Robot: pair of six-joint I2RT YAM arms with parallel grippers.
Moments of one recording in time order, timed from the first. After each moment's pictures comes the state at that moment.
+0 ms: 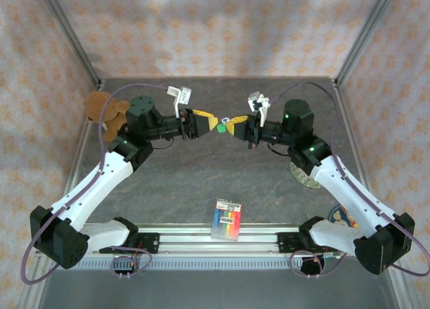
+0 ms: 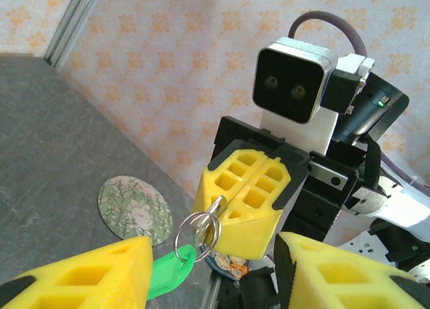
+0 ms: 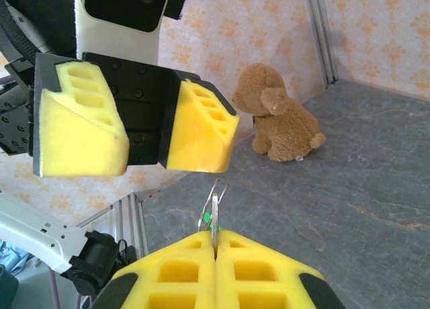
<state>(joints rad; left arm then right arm) -0.43 1.19 1.05 0.08 0.82 -0.66 0.50 1.11 1.04 -0.09 -0.75 0.27</state>
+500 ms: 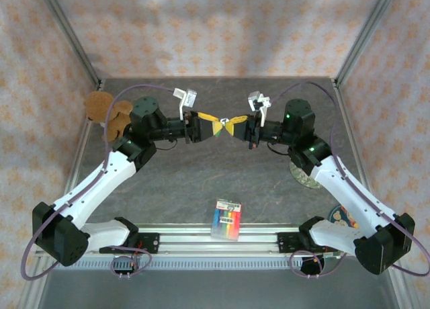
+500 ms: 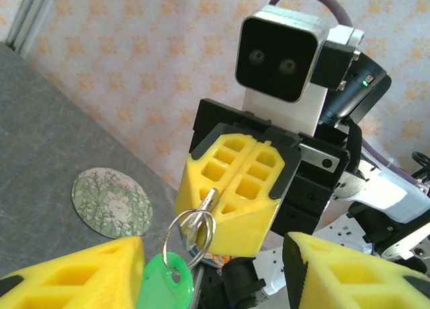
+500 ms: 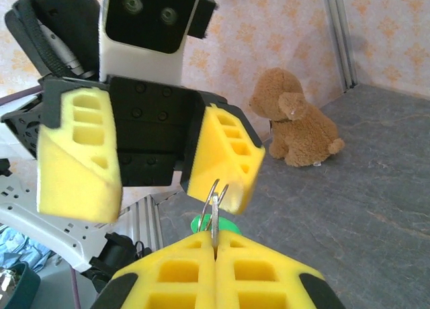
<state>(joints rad) -0.47 1.21 1.05 0.12 0.87 -0.68 0.50 1.11 1.04 -0.06 -0.80 0.30</state>
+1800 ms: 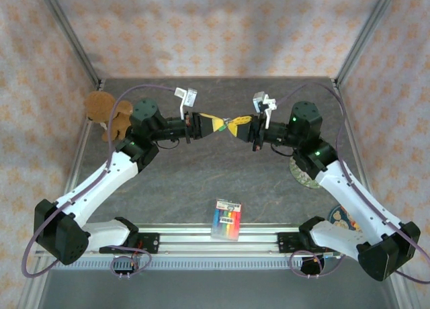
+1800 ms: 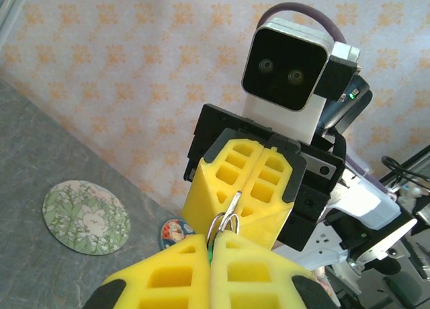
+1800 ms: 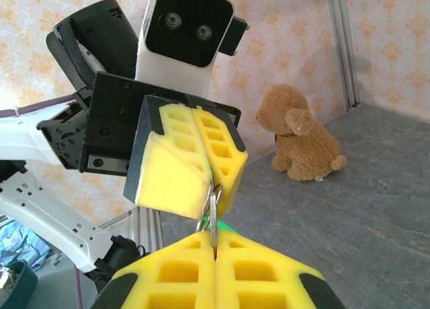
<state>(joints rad) -0.48 1.22 1.01 0.29 0.89 -0.78 0.50 1.05 1.03 -0.06 -0.80 0.28</state>
